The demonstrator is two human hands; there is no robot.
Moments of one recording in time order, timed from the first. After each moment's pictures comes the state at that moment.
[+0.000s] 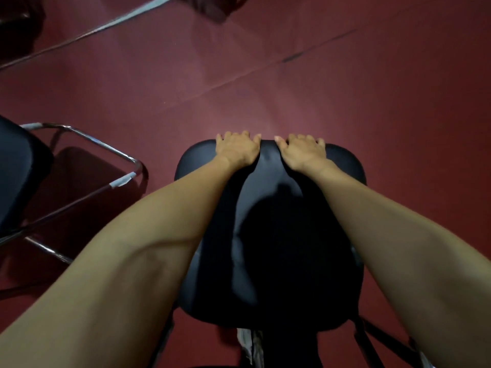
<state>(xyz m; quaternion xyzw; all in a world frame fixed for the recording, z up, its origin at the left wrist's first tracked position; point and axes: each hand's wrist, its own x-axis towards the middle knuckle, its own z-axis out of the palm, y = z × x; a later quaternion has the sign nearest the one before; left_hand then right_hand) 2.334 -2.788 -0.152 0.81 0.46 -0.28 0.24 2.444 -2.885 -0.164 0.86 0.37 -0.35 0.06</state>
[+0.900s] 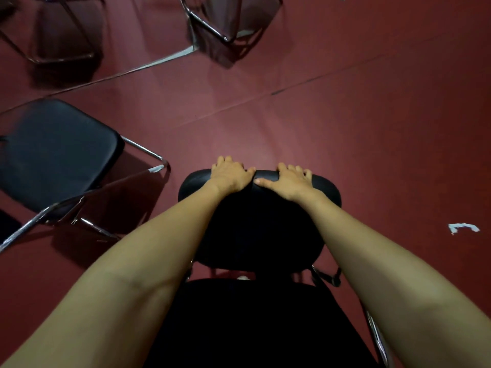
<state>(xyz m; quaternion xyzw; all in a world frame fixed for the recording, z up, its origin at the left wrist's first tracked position) 2.215 -2.923 0.106 0.82 0.43 -0.29 0.22 2.330 -3.034 0.094 0.84 0.40 -0.38 0.03</state>
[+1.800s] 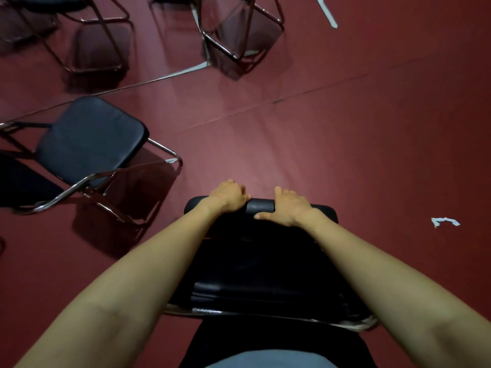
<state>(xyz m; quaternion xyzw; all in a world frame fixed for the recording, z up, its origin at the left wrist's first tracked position) 2.096 -3.038 0.192 0.83 0.39 -0.29 0.28 2.217 -3.156 0.186 0.79 0.48 -0.37 0.09</state>
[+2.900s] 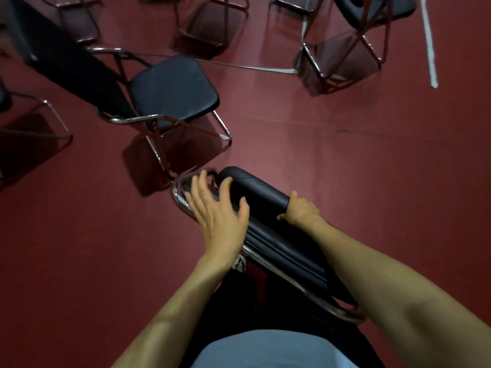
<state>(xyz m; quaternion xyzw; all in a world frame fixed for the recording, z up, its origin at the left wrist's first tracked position) 2.020 -3.194 0.257 0.66 0.71 0.22 0.12 2.198 -3.153 0.177 0.77 0.51 -0.36 0.15</state>
